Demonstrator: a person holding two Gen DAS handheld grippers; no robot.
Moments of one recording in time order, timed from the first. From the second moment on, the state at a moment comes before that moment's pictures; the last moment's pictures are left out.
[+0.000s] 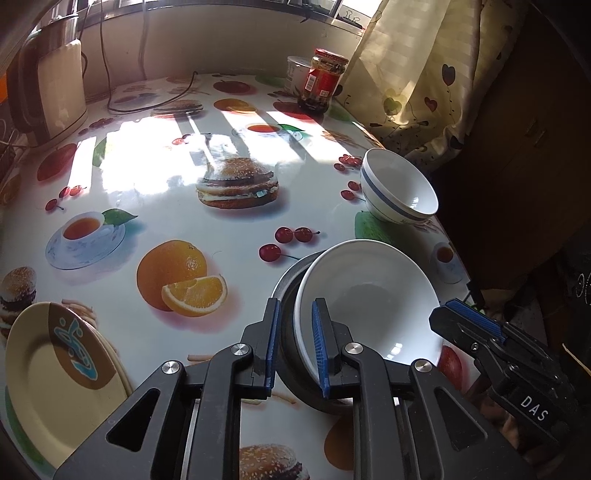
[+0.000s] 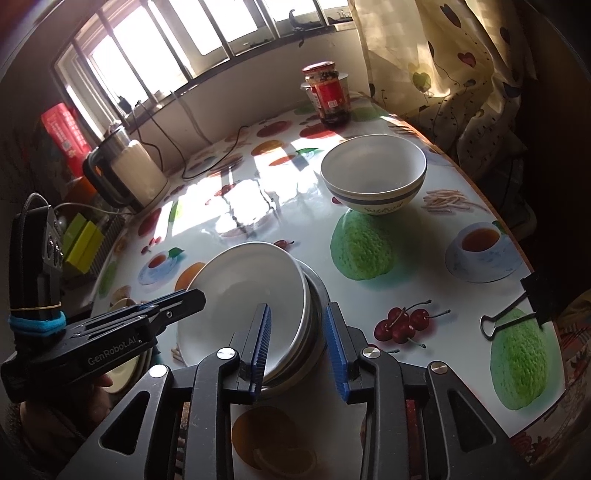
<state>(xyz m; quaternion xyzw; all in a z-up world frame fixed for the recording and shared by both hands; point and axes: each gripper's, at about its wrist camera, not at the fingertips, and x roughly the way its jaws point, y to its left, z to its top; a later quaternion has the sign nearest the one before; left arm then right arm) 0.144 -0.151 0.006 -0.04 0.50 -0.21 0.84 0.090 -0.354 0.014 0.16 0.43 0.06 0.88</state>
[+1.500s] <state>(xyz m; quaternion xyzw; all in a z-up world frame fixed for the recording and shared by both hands) 0.211 -0.211 0.039 0.00 0.47 -0.24 0.85 0.142 -0.408 0.031 0.17 0.41 0.01 0.90</state>
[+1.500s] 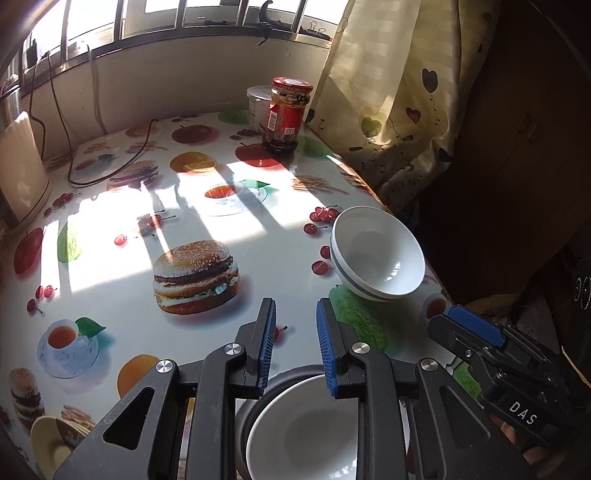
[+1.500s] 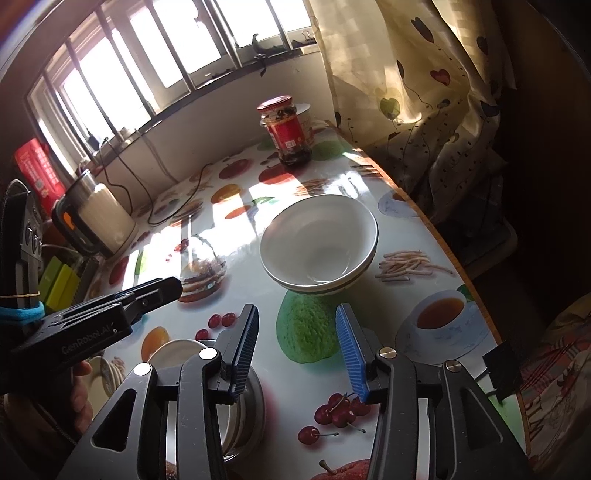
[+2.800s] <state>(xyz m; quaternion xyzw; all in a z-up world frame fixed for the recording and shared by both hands) 0.266 -0.268 0.024 0.00 0.49 -0.26 0.83 0.190 -0.465 0.015 0.17 0.41 -0.04 0.89</state>
